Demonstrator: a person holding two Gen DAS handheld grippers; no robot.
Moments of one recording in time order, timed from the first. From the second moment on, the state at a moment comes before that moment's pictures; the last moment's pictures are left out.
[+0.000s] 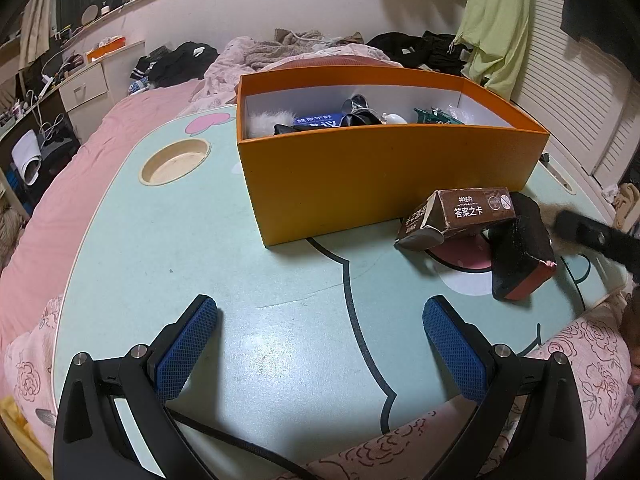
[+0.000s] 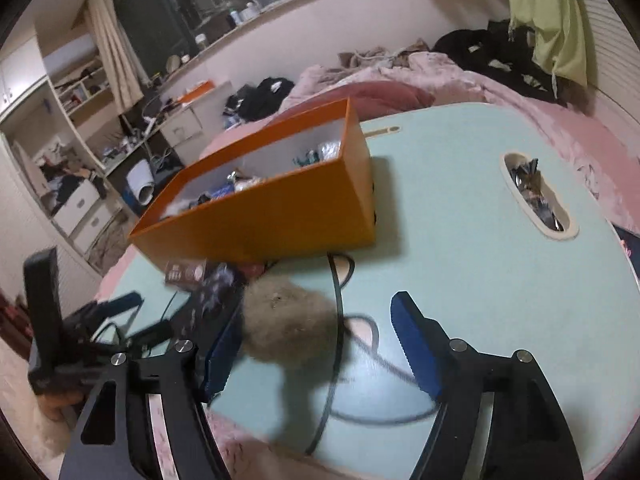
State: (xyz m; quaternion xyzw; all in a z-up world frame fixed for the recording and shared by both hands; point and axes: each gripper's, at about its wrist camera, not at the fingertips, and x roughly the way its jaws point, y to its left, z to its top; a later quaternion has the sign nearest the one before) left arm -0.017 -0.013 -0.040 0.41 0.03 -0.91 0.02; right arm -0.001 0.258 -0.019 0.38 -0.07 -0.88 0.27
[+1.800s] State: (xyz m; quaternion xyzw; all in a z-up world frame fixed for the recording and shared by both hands) left arm -0.148 0.051 0.026 0.53 0.01 -0.85 -0.07; right arm 0.033 0.235 -0.033 0.34 0.10 -0.90 0.24
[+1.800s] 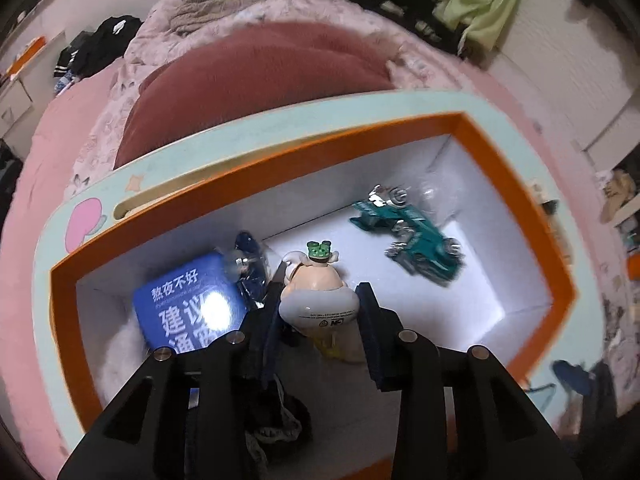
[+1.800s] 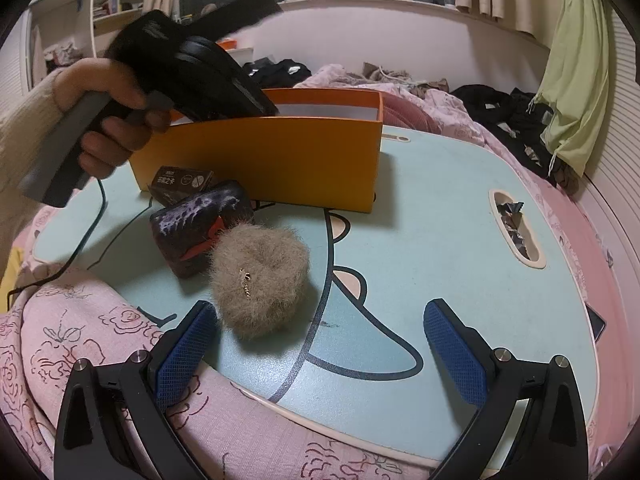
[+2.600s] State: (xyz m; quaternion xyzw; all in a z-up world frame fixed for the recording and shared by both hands) left arm 0.012 0.016 0.023 0.45 0.12 -0.88 -0.11; right arm 0.034 0.236 -0.033 0.34 0.10 -0.90 0.24
